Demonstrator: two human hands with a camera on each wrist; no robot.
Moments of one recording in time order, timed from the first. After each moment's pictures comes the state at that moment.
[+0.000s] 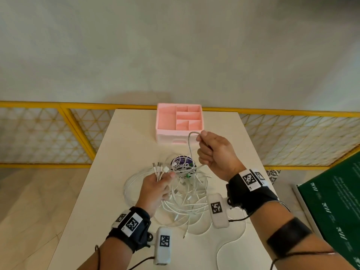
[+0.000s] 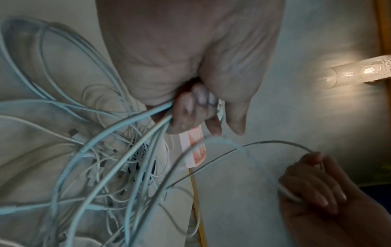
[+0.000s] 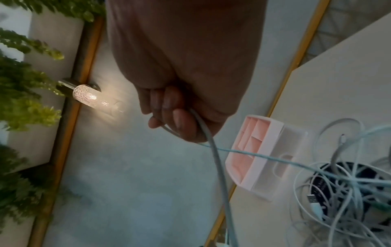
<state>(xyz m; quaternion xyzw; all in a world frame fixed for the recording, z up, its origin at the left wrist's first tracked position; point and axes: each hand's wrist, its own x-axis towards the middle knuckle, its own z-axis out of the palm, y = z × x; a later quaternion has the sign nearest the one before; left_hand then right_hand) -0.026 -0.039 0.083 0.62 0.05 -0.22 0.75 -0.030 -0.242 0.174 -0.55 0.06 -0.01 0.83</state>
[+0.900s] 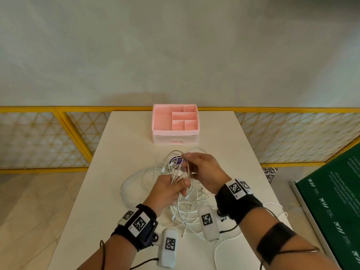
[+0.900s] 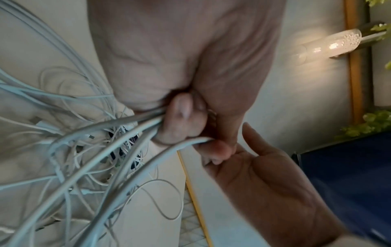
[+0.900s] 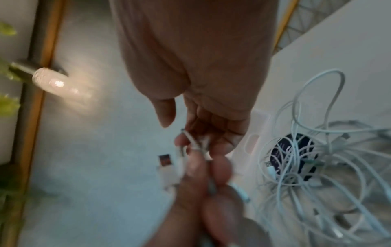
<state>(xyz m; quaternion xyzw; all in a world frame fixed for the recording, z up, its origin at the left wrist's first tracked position) -0.039 -0.063 0.098 0.67 -0.06 -0.30 0.68 -0.045 -0.224 0.132 -0.59 0.17 0.04 0.79</state>
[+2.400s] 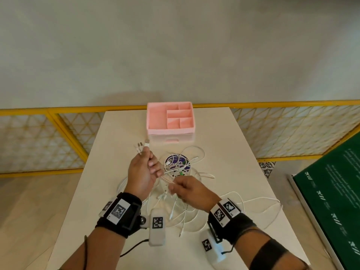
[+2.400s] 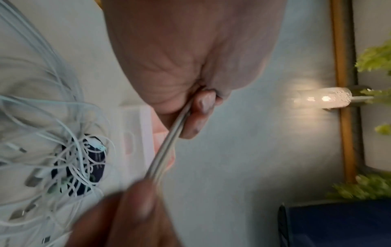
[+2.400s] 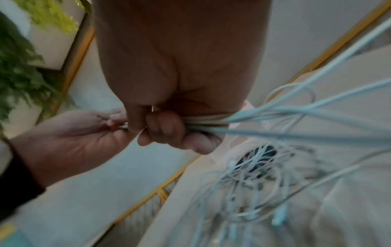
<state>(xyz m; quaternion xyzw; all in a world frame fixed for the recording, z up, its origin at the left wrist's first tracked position) 0.006 -0.055 0.121 0.45 0.03 -0.17 0.88 -0.077 -0.210 0.092 -0.82 -0.01 0.13 0.56</state>
